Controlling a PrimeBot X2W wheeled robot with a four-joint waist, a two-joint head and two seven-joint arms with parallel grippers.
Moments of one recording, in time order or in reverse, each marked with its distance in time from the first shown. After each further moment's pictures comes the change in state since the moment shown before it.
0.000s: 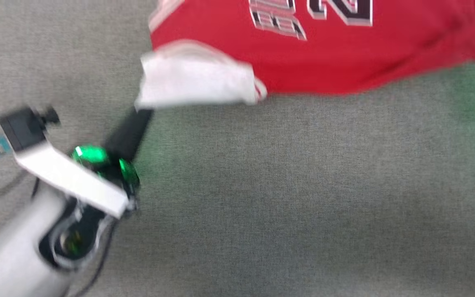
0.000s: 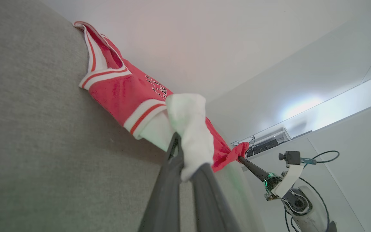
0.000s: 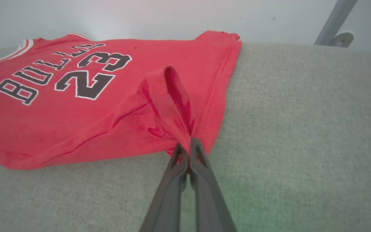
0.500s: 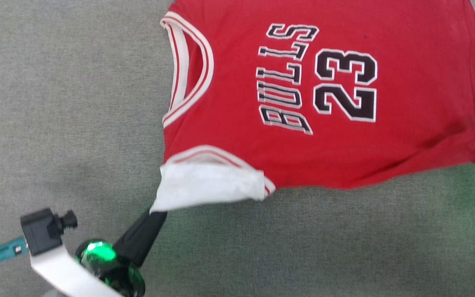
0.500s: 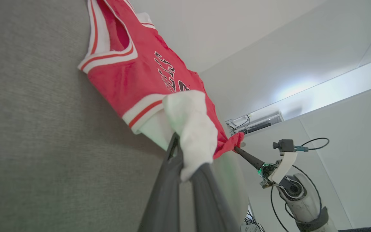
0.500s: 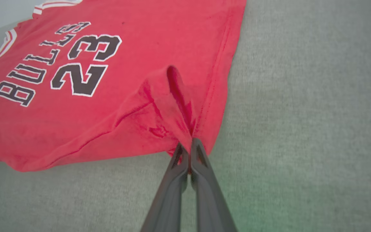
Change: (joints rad) left arm 0.435 0.053 0.046 -0.242 0.123 0.000 -0.005; right arm 0.526 0.032 -0.224 -0.330 0.055 -0.002 0.086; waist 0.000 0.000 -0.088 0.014
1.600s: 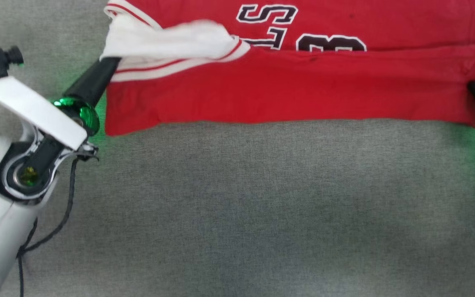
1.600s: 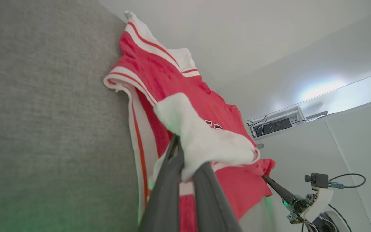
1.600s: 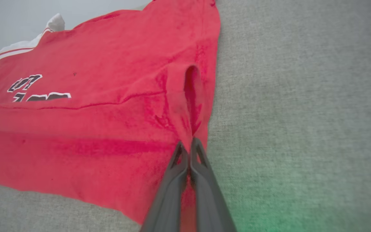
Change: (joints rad) left arm -0.559 -0.053 0.056 0.455 -0.168 0.000 0.300; right arm -0.322 0.113 0.057 0.177 -0.010 0.000 -0.020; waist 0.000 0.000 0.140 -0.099
